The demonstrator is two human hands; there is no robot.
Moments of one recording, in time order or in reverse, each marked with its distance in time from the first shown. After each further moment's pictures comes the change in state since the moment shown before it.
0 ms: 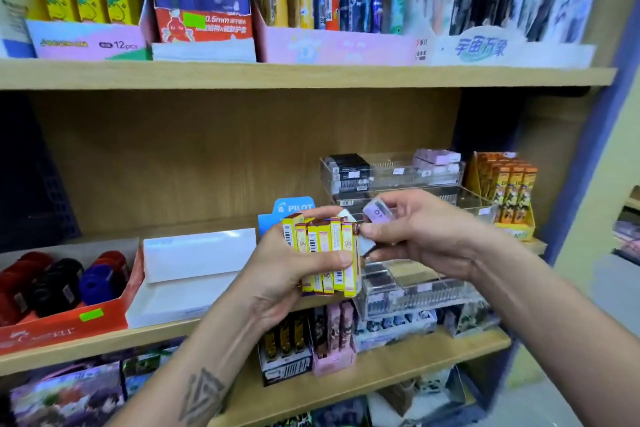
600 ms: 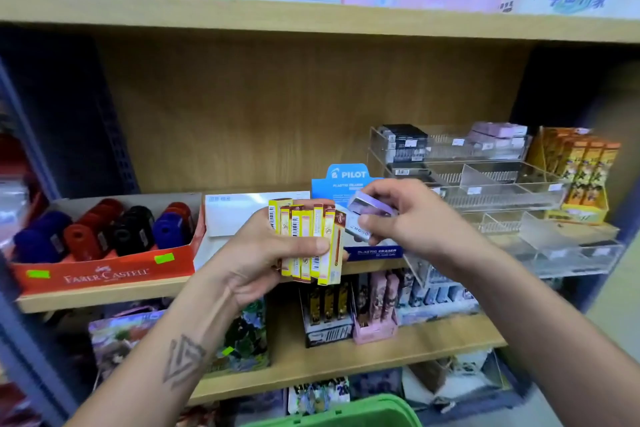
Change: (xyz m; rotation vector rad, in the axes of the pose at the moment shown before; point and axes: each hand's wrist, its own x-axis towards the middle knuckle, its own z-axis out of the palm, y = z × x) left_hand -0.044 0.010 -0.094 0.066 -0.004 -0.088; right_hand 0.029 0.041 0.082 -0.525 0.130 -0.256
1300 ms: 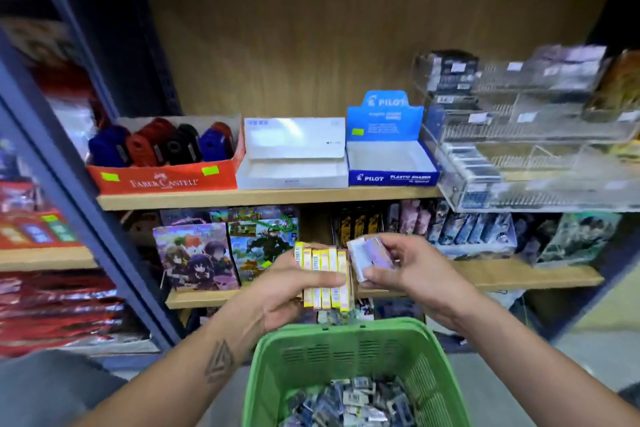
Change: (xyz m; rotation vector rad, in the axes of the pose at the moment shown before) left_hand -0.079 -0.127 -0.016 -0.051 0.279 -0.365; right_hand -0.085 0.101 0.095 0.460 -0.211 0.328
